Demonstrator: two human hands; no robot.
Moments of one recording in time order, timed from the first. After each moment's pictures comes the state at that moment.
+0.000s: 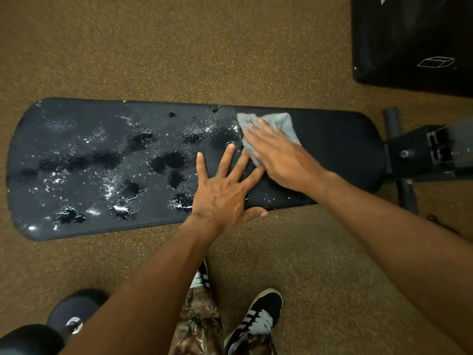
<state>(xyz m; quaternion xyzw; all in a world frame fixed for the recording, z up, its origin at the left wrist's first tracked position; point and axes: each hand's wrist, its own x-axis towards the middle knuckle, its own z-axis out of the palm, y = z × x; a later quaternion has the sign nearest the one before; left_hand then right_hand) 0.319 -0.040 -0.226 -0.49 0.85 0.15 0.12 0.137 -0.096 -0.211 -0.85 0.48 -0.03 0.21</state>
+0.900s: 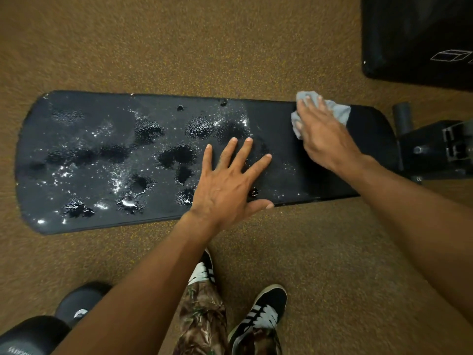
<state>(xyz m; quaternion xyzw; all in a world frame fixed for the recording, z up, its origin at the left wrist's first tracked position) 0.336 -0.042 -0.212 -0.50 0.85 0.16 0.05 0.095 -0.124 -0.215 -0.76 0.62 0.00 0.20</state>
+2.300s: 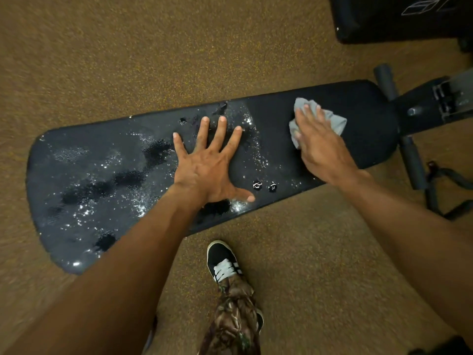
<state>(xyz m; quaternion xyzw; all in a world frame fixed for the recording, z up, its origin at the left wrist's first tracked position) 0.396 -0.112 -0.207 -0.46 0.84 0.21 0.19 0.144 -0.070 -0.208 -0.65 0.73 -0.03 0.22</state>
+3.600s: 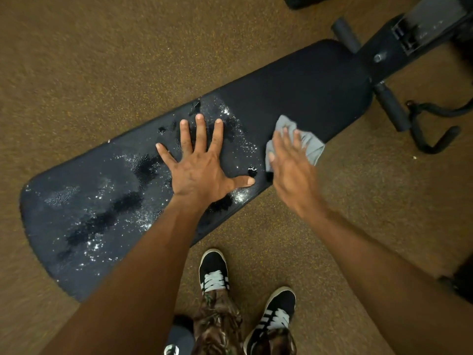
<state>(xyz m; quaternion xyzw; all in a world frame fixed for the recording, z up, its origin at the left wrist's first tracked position) 0.399 -0.106 -0.218 -0.46 0.86 0.19 0.14 0.242 0.010 -0.208 -0.47 0.84 -0.12 0.24</state>
